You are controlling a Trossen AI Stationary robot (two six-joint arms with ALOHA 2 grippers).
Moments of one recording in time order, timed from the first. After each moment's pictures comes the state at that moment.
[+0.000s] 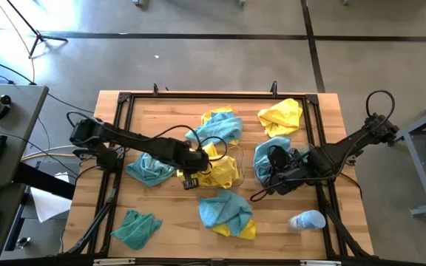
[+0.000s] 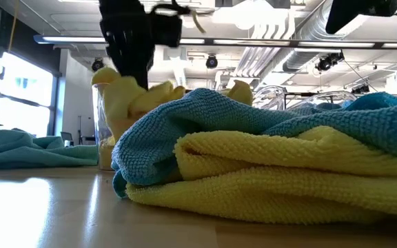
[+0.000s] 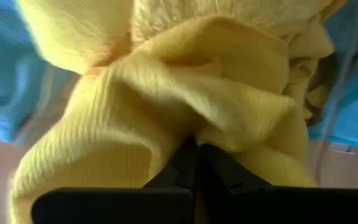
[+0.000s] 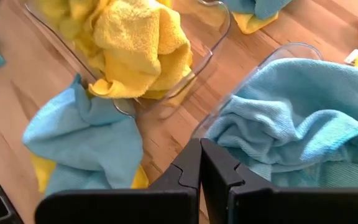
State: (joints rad) left arm -0.15 1.72 1.28 -0.86 -0.16 -0.33; right arm 0.50 1.34 1.27 -1.15 0.45 1.23
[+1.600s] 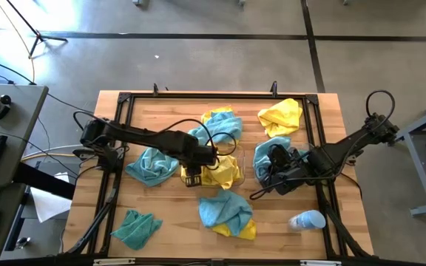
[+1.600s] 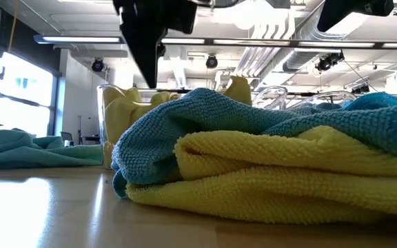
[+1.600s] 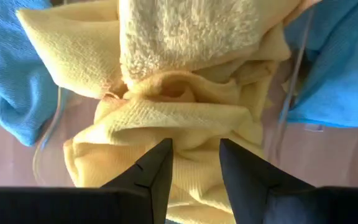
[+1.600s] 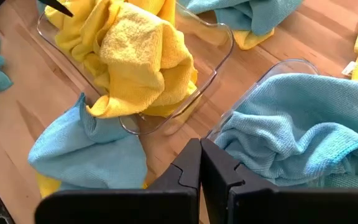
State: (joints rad) left arm -0.11 1.81 1.56 -1.14 -0.10 -0.23; right arm 0.50 1.34 1.27 -1.12 0.50 1.25
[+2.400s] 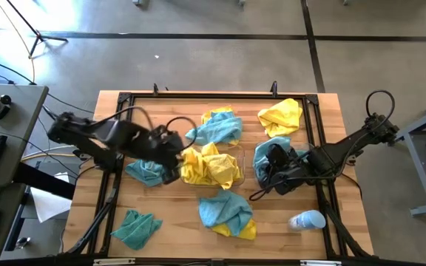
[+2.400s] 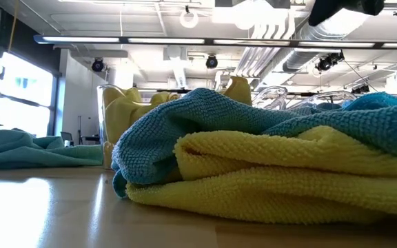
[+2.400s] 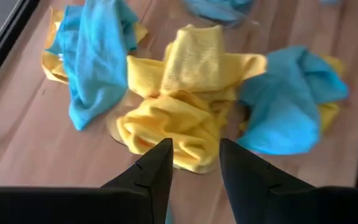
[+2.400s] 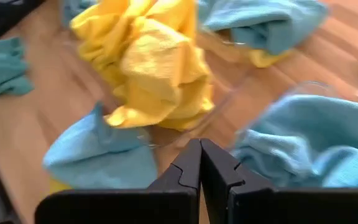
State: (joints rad) left arm -0.30 1.46 1.65 -1.26 -0.34 -0.56; right arm 0.50 1.34 1.27 -1.05 0.54 1.17
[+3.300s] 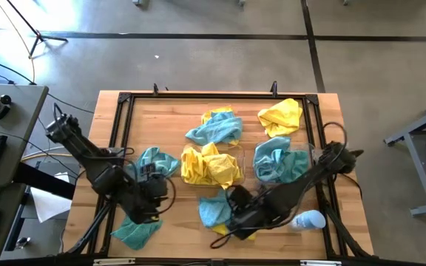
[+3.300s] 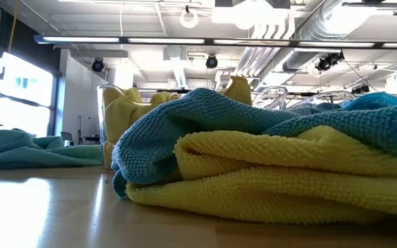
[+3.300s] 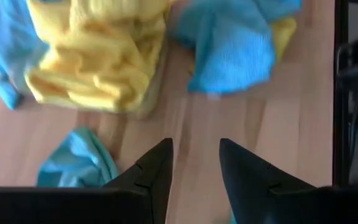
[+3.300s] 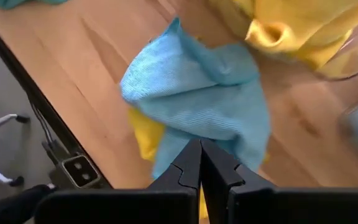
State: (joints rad) left arm -0.74 1.42 1.34 -1.11 -0.47 -0.79; right arm 0.58 1.97 1.92 -1.24 0.29 1.26
